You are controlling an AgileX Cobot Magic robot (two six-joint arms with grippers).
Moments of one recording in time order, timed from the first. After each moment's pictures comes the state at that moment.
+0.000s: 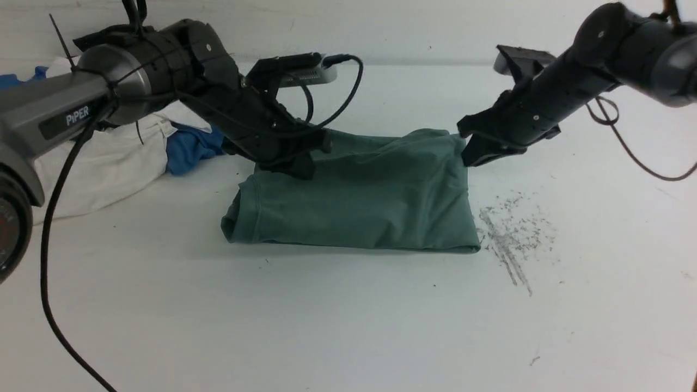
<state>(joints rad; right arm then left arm) 0.18 2.24 -1.93 0.48 1.05 -0.38 -0.25 2.14 -1.73 -0.52 0.81 0.31</state>
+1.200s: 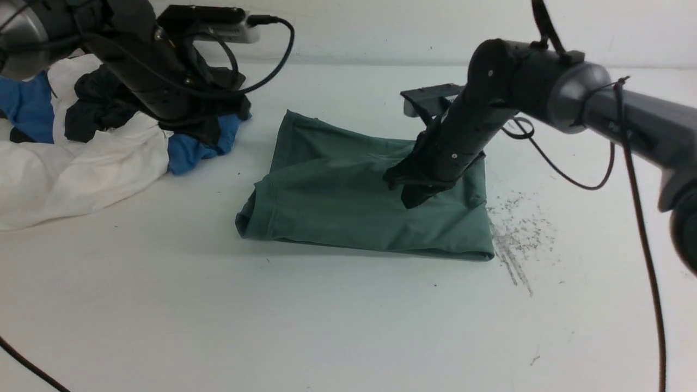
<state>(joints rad) 0.38 2.31 -1.99 0.30 1.11 -0.28 -0.15 1.92 -1.73 -0.14 1.00 0.11</state>
